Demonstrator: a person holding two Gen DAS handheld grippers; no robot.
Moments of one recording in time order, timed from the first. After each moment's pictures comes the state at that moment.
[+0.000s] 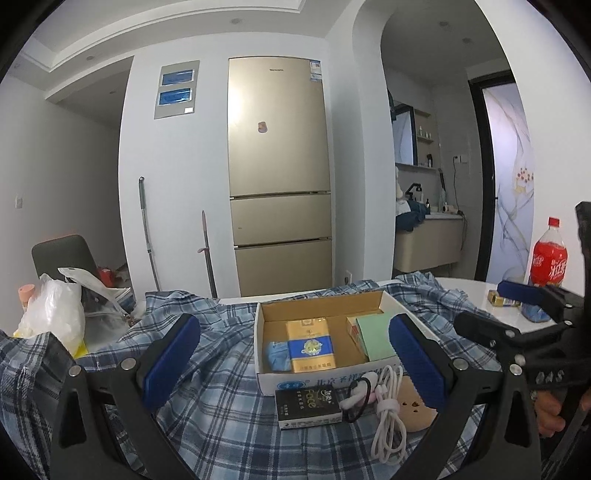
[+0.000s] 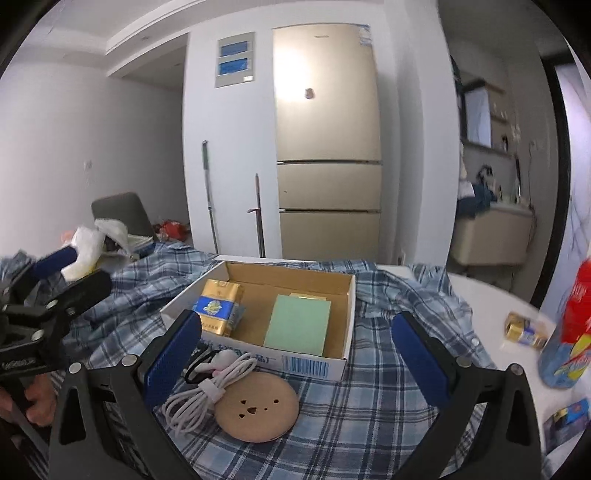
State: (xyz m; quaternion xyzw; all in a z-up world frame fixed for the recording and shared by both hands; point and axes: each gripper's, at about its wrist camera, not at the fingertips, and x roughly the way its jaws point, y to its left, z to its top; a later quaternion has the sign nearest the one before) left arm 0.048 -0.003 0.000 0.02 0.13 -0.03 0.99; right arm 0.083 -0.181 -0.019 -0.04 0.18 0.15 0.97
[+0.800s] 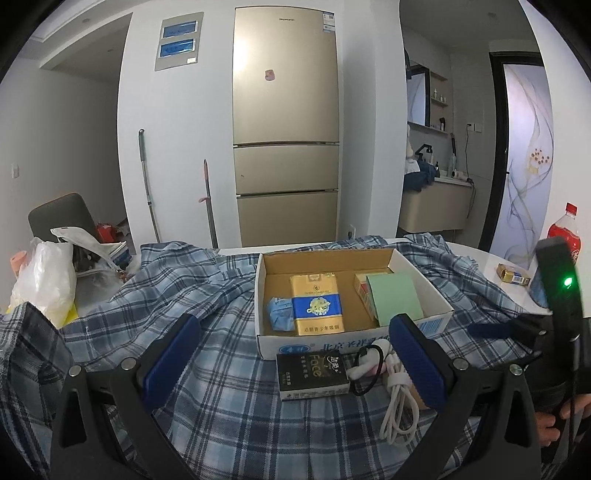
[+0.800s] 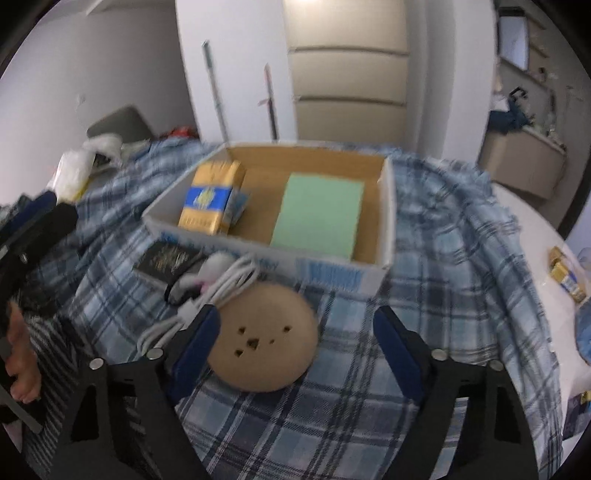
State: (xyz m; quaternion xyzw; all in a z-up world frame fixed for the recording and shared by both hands) left arm 0.078 0.004 -0.016 0.00 0.23 -0.02 0.97; right arm 0.138 -0.167 -0.077 -0.06 0.41 0.18 0.89
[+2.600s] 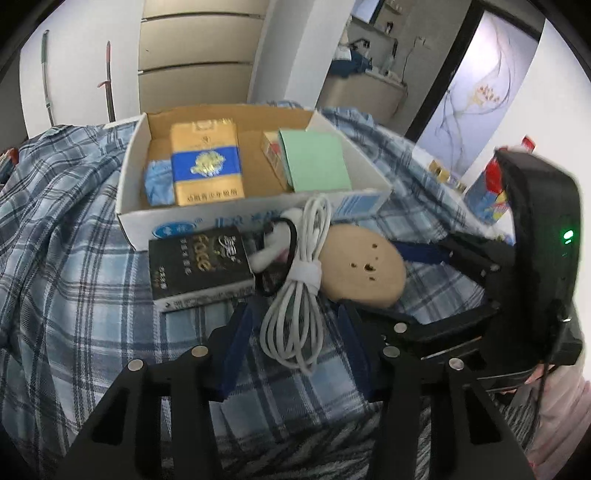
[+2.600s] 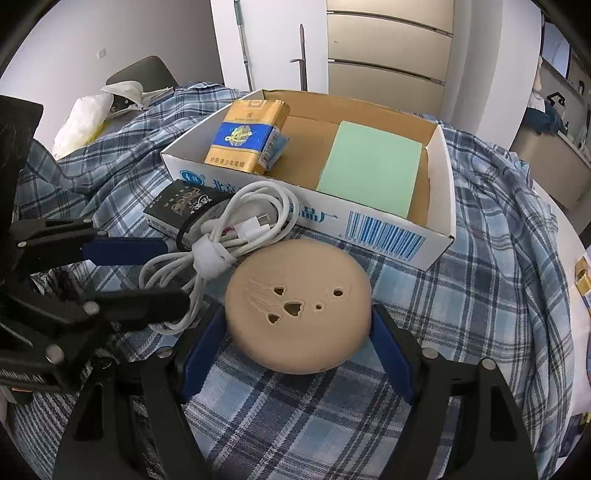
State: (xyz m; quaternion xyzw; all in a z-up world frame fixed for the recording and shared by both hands) left arm 0.125 -0.023 -0.077 -0.03 0.47 -0.21 0.86; right arm 0.143 -0.141 -0.102 -0.11 0.46 0.22 0.85
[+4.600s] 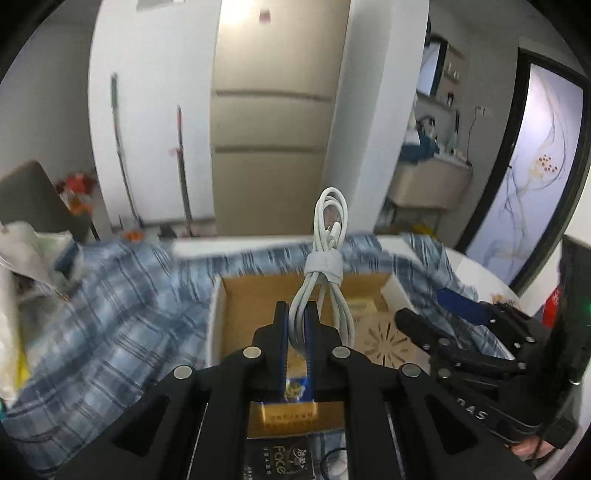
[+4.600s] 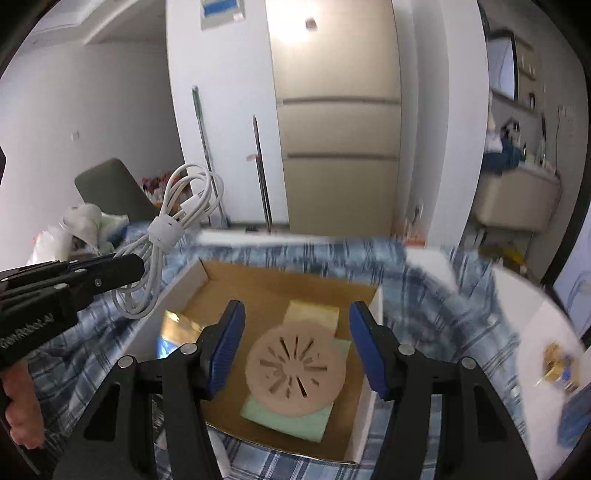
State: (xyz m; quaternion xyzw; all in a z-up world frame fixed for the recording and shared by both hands) left arm 0.229 -0.003 0.016 -0.05 0.36 -0.06 0.93; right arm 0.240 -0.154 -0.023 -0.03 0.33 0.16 0.93
